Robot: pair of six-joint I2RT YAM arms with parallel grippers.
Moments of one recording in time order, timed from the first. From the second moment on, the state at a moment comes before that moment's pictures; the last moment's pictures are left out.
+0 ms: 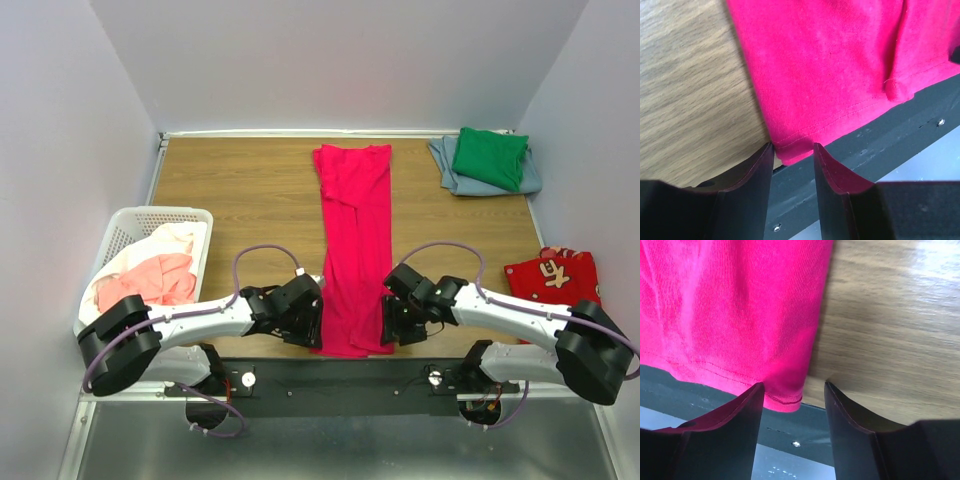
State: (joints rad) left arm -1.05 1.23 0.53 -0.37 0.16 -0.84; right arm 0.87 1.19 0.55 -0.64 -0.11 0.85
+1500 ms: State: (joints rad) left arm -1.09 1.15 0.70 -0.46 -0.03 -0.88; right arm 0.94 1.09 0.68 -0.70 0.00 0.92
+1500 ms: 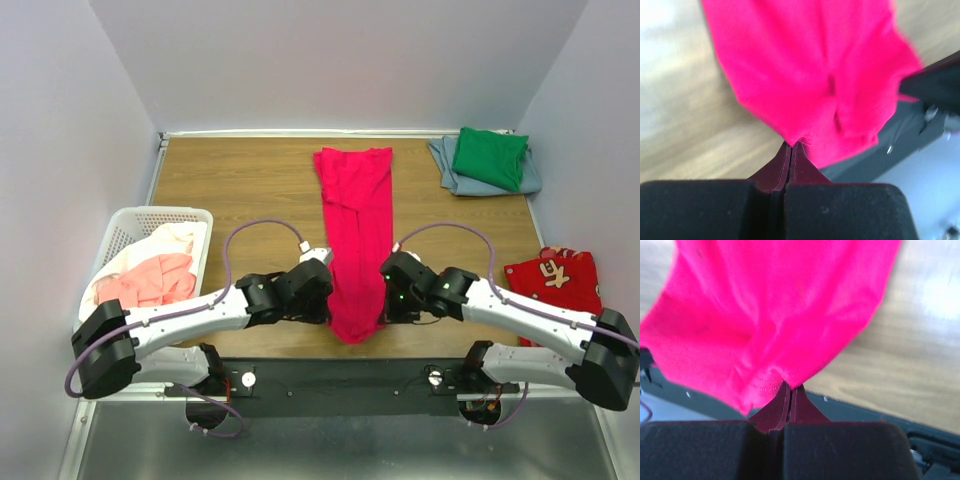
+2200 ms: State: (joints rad) left arm -0.83 1.61 1.16 -0.45 -0.30 -0.62; right arm 0.59 1.42 0.95 -0.63 0.28 0.61
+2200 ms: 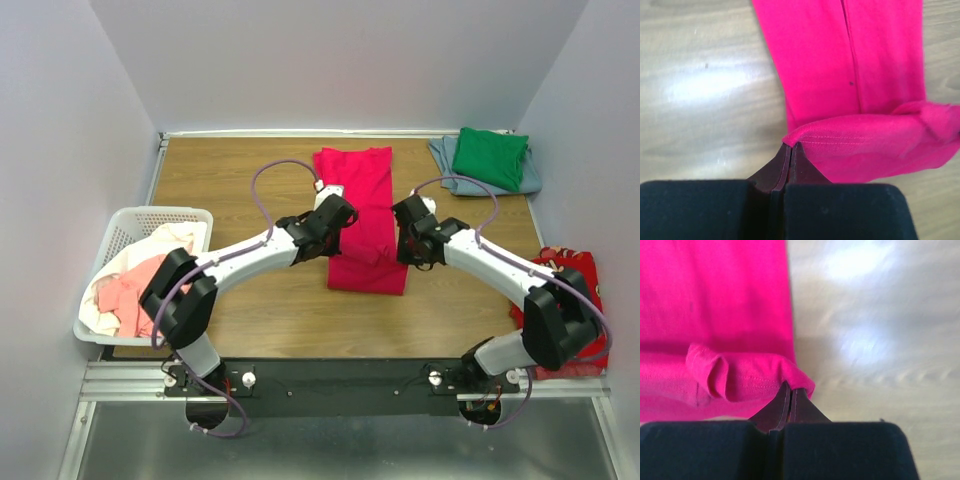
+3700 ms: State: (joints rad) left arm -0.46 2.19 1.93 -0.40 -0.20 -0.25; right arm 0.26 2.14 1.76 -0.44 0.10 0.36
